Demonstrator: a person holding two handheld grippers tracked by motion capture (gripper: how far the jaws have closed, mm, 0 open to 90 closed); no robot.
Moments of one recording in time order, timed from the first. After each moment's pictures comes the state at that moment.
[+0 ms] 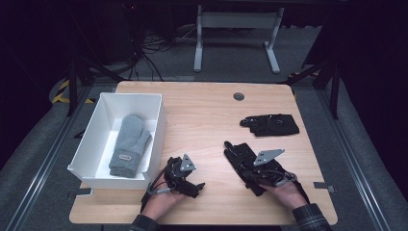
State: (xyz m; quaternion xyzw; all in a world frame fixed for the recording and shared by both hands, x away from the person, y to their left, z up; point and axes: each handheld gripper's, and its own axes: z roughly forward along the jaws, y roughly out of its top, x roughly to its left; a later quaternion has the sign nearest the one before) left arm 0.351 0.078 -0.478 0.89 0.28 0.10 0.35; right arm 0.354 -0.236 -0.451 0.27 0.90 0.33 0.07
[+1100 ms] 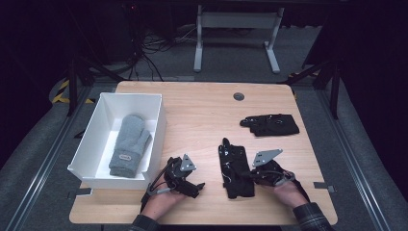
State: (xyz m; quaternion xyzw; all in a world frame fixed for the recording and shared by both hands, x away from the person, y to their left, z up) left arm 0.351 0.078 -0.478 0.89 0.28 0.10 0.35; right arm 0.357 -0.231 -0.454 0.23 0.91 0.34 0.07
